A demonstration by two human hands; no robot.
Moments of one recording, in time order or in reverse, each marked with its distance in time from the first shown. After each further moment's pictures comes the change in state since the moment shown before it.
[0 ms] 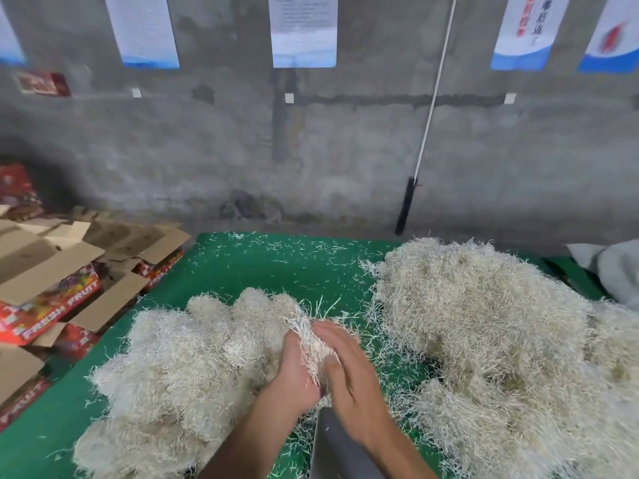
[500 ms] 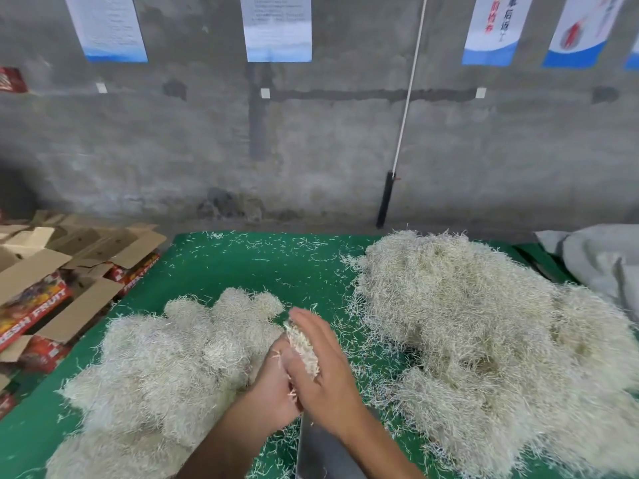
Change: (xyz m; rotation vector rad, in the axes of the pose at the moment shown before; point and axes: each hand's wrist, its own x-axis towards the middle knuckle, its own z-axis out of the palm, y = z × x) left_hand -0.007 -0.017 -0.015 0.111 -0.100 0.059; right_hand 0.010 -0.020 -0.001 0.056 0.009 -0.022
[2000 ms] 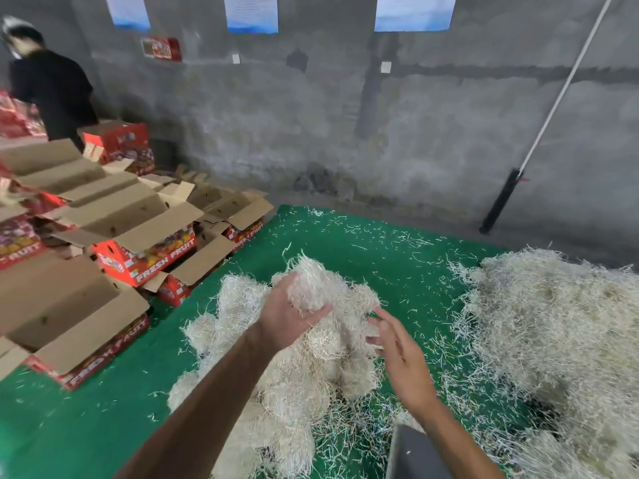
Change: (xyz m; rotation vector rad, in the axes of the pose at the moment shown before) left_hand 0.056 0.153 -0.185 -0.316 0.190 0.144; right_hand 0.076 0.081 0.100 0.146 -0.248 0.348
